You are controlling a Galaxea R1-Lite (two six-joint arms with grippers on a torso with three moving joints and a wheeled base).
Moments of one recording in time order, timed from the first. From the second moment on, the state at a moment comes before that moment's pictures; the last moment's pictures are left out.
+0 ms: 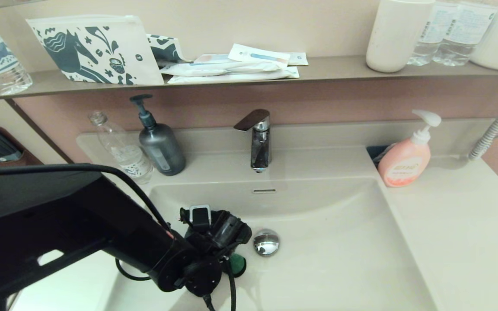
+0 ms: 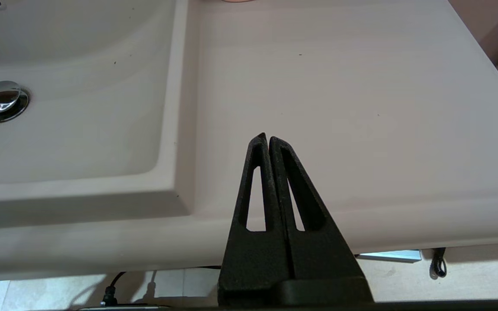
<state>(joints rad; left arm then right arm) -0.66 2.11 -0.82 -0.18 0.77 -0.68 0.00 0.00 -0.02 0.05 -0.02 0.02</state>
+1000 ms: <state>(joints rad) -0.99 2.03 -0.84 0.15 0.68 -1.05 0.00 0.00 -0.02 0.05 -0.02 0.02</state>
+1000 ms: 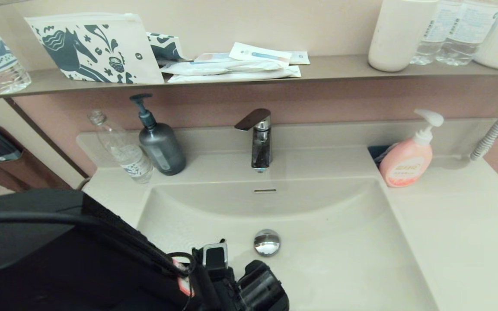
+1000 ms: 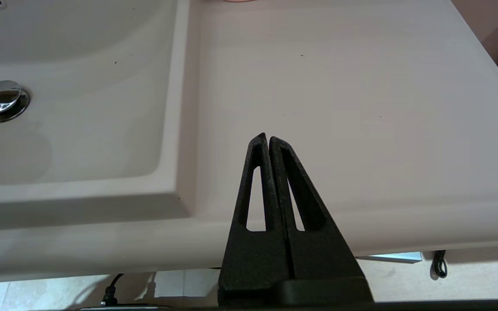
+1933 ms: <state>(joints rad) -1.11 2.18 -1.41 0.47 0.61 -1.09 0.00 0.00 -0.02 0.05 -0.02 0.02</state>
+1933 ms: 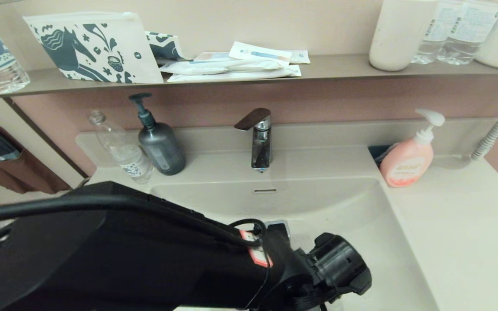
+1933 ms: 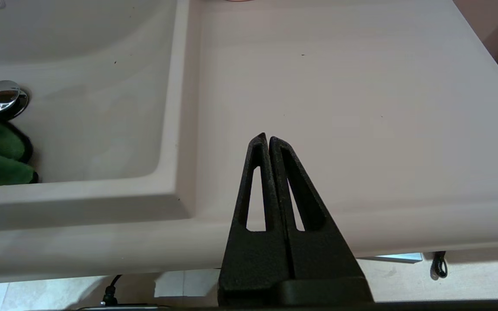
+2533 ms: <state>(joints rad) -1.11 2.33 -1.84 0.64 0.69 -1.04 0.00 0.00 -0.02 0.05 -0.02 0.02</state>
